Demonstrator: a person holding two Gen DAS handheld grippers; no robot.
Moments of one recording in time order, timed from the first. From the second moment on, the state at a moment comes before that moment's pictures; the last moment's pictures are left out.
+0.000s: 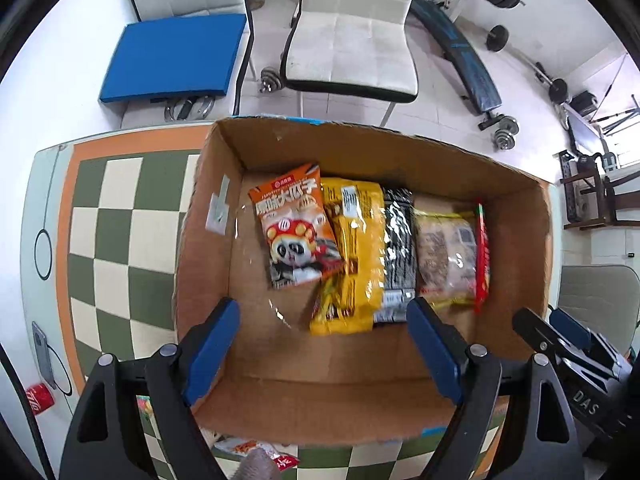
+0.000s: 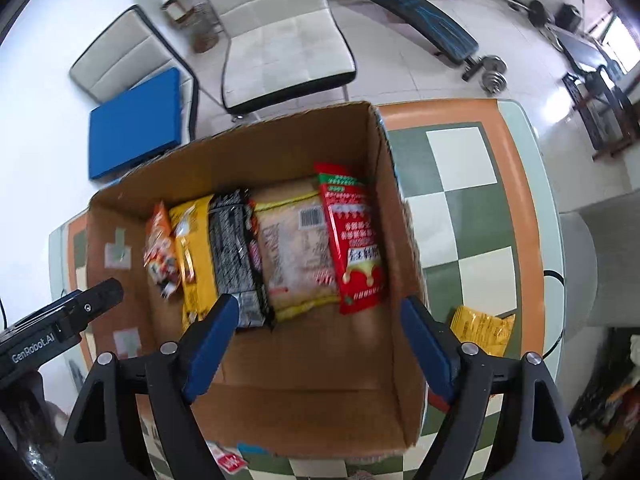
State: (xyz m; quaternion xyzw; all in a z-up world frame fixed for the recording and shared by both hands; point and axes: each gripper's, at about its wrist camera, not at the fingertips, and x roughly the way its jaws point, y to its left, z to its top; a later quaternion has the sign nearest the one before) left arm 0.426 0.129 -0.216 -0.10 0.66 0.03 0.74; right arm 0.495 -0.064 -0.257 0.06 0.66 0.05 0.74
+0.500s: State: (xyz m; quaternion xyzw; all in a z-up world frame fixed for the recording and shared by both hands) left arm 0.313 0.130 -0.169 -0.11 0.60 0.05 0.79; right arm 0.397 -0.068 -0.205 0.05 0.61 0.10 0.79
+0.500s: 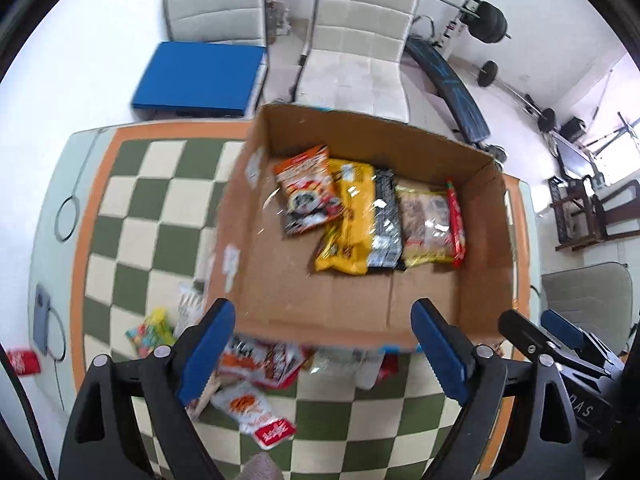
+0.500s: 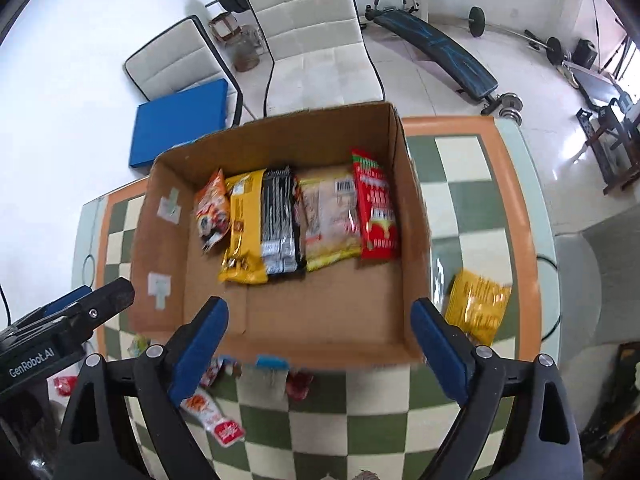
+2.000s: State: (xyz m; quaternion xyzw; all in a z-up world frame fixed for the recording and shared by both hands) left arm 0.137 0.182 -0.375 -0.28 0.72 0.20 0.61; right arm 0.246 -0.158 -0.424 0.04 0.80 0.03 0.60
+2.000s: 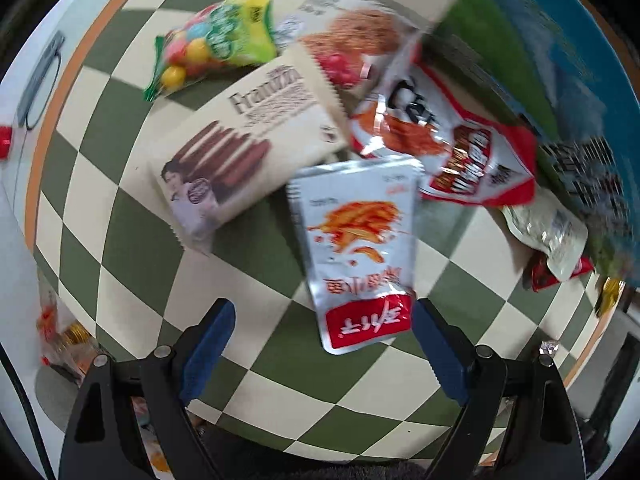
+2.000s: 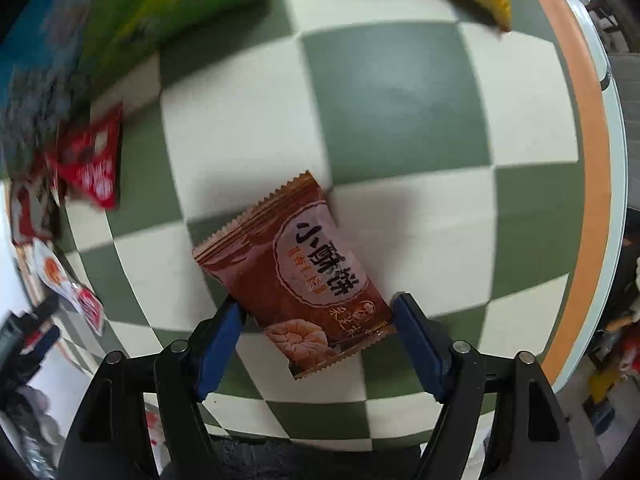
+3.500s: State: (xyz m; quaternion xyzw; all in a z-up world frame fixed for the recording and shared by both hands) left arm 0.231 -0.010 -0.291 -0.12 0.69 -0.01 0.71; right arm 0.272 -0.122 -0.313 0.02 0.74 0.11 0.66
